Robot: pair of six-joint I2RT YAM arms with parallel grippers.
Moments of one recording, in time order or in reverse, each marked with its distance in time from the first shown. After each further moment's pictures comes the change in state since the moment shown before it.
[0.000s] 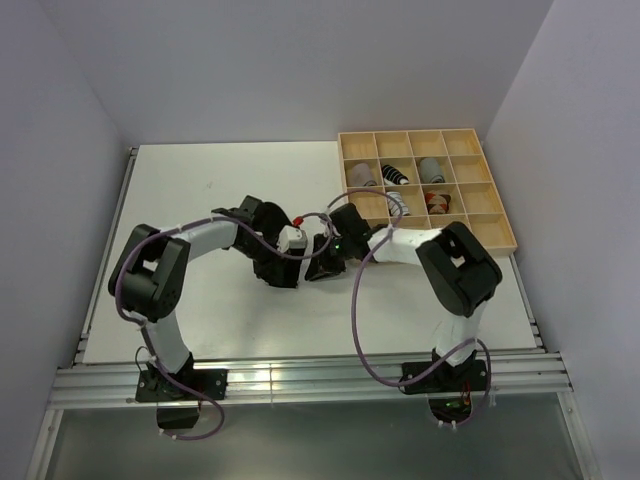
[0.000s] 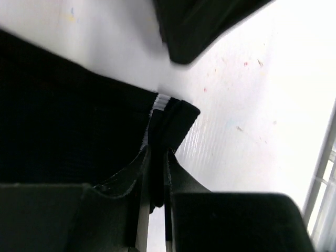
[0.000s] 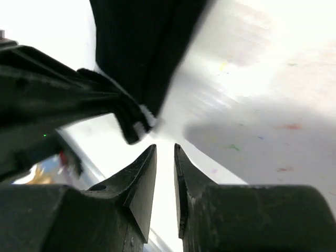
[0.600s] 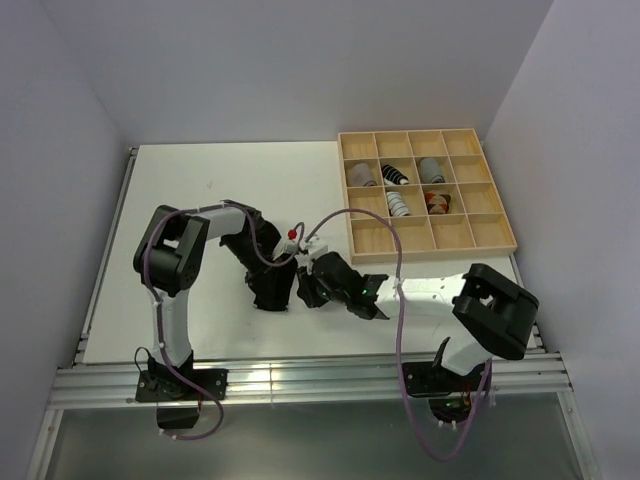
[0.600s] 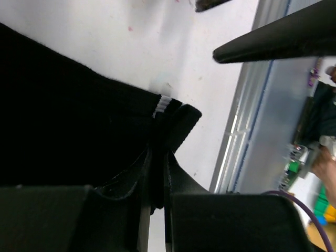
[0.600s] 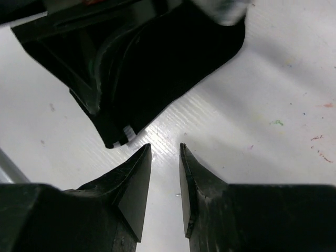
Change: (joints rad) left arm 0.058 0.250 0.182 -0.530 0.142 0.107; right arm 0.392 -0.343 -0.326 0.311 0.628 -0.219
